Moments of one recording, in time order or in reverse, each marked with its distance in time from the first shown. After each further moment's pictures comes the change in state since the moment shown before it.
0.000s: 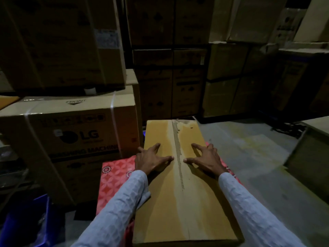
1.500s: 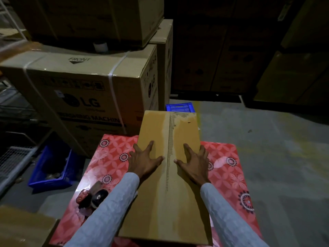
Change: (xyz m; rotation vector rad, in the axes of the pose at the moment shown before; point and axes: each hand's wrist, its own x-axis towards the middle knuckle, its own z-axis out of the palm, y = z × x) left_hand 0.185 0.020 0.147 0.025 0.078 -0.418; right_hand 0.250 0.090 0.100 -0.119 -0.154 -0.241
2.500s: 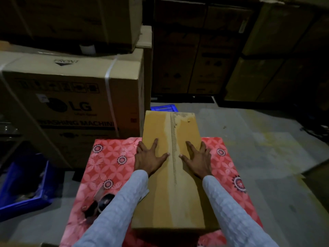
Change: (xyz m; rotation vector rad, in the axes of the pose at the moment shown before) left_hand 0.019 -0.044 -0.004 0.083 0.036 0.239; right_hand -0.035 -0.036 0.014 -0.108 0.068 0.134
